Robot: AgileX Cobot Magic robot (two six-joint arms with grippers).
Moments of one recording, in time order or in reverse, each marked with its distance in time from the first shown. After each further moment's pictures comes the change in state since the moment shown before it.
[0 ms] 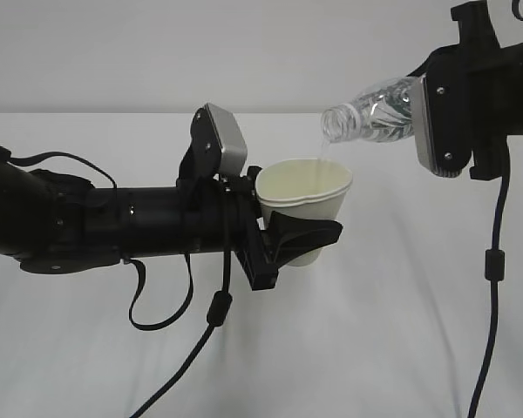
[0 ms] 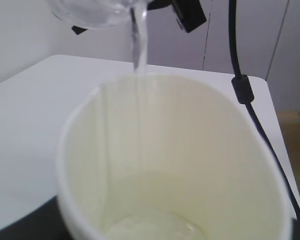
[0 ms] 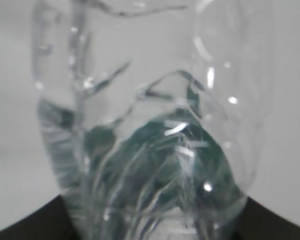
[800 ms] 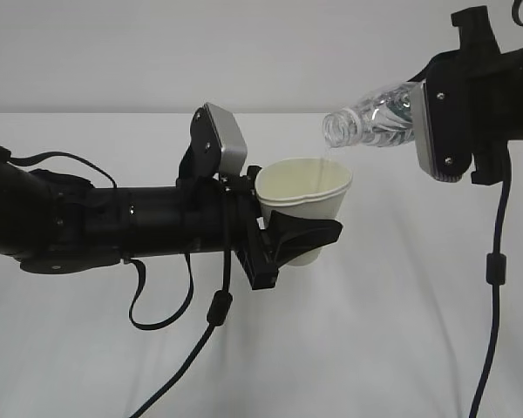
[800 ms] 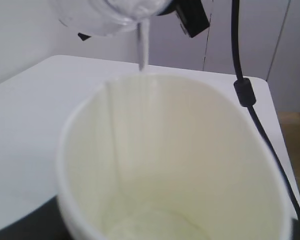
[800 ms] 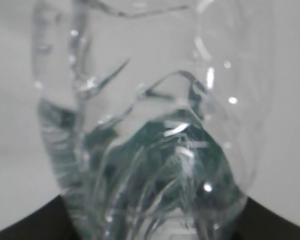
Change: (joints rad) left arm 0.000 0.000 0.000 -0.004 0.000 0.000; right arm 0.000 0.000 0.010 0.000 0.007 0.001
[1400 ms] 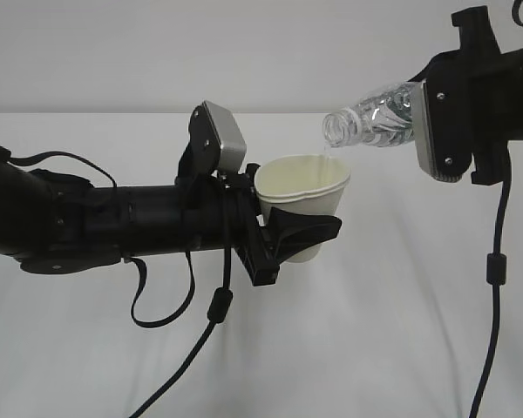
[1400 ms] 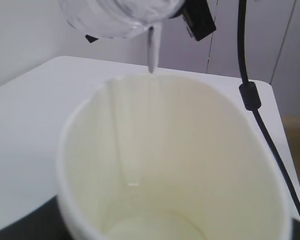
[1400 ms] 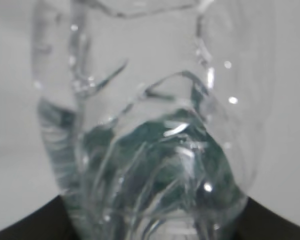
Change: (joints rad) left arm 0.000 0.000 0.000 -0.019 -0.001 0.000; right arm 0.000 0.000 0.002 0.000 0.001 0.001
